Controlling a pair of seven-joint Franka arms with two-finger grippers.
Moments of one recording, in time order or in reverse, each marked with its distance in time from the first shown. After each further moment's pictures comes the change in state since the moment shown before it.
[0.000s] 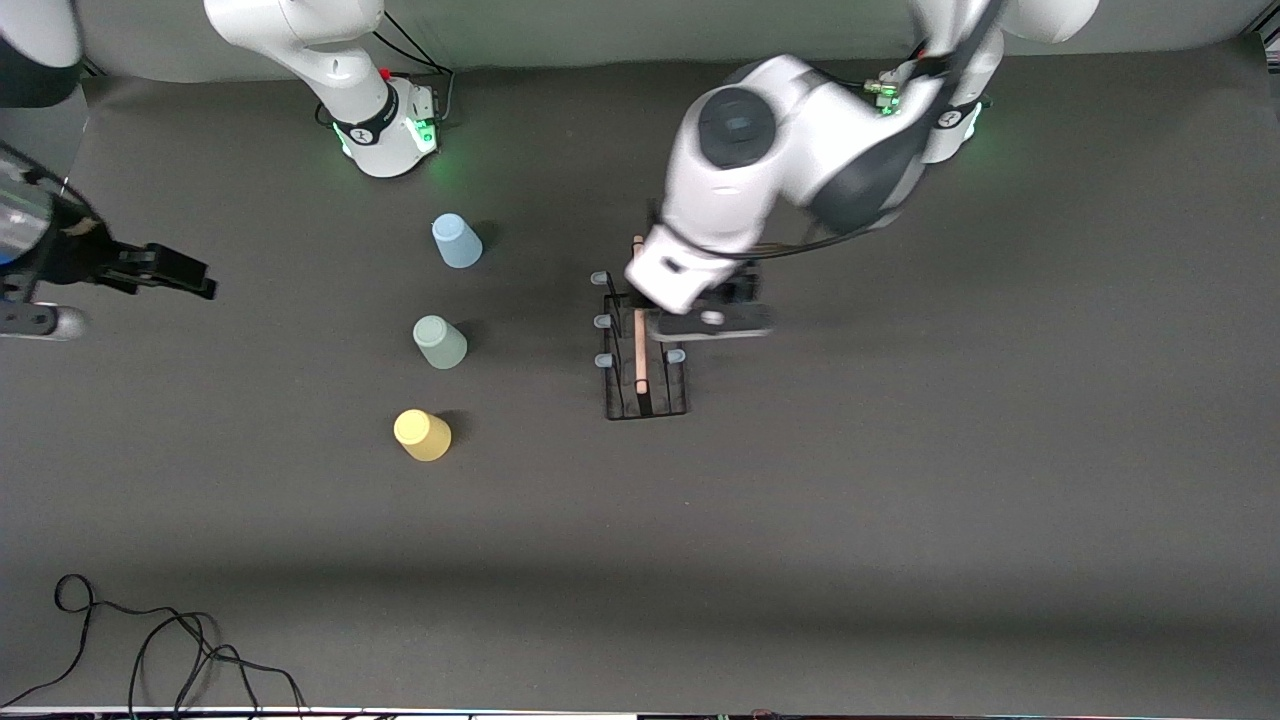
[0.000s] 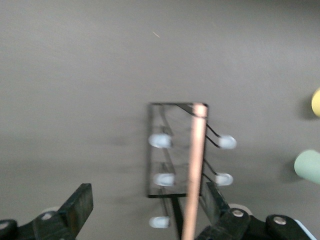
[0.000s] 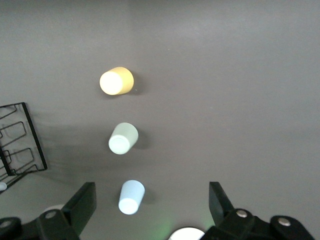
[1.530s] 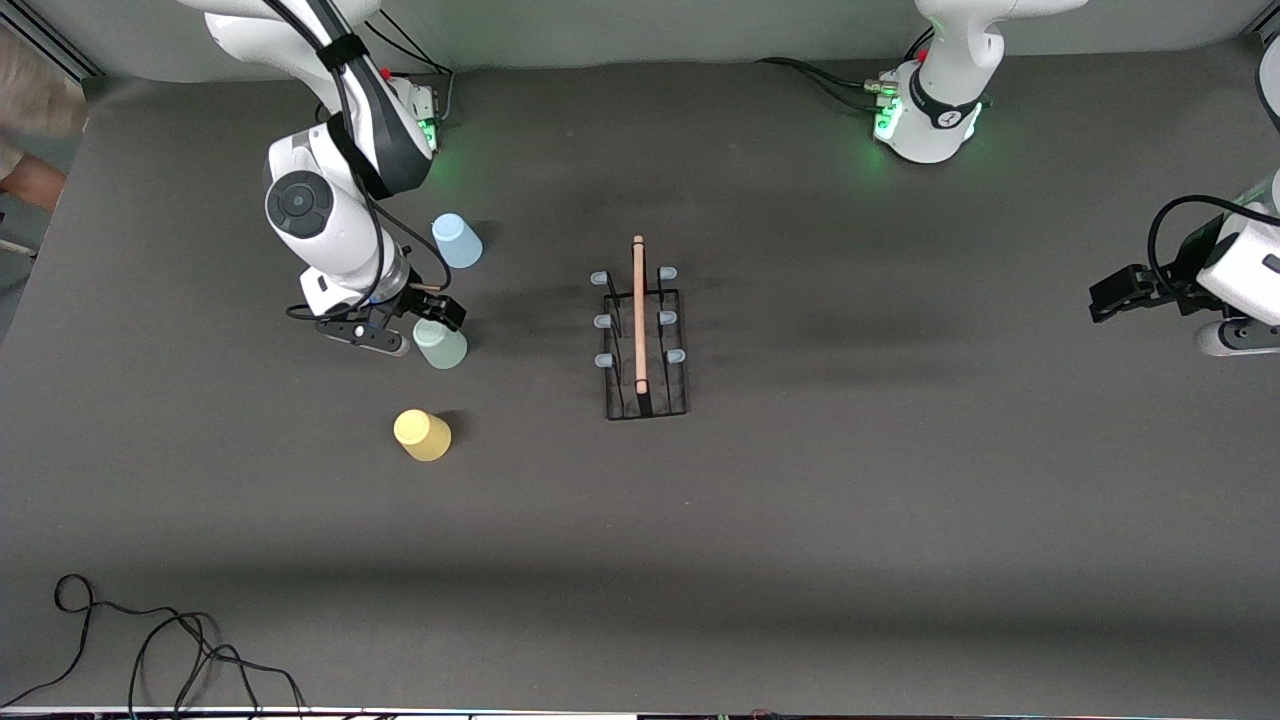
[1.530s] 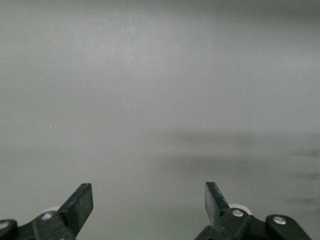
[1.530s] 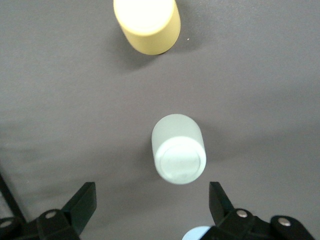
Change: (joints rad) left arm 0.670 -0.332 0.011 -0.254 0.106 -0.178 0.719; right arm 0.344 0.039 -0.024 -0.736 0.002 0.832 0.469
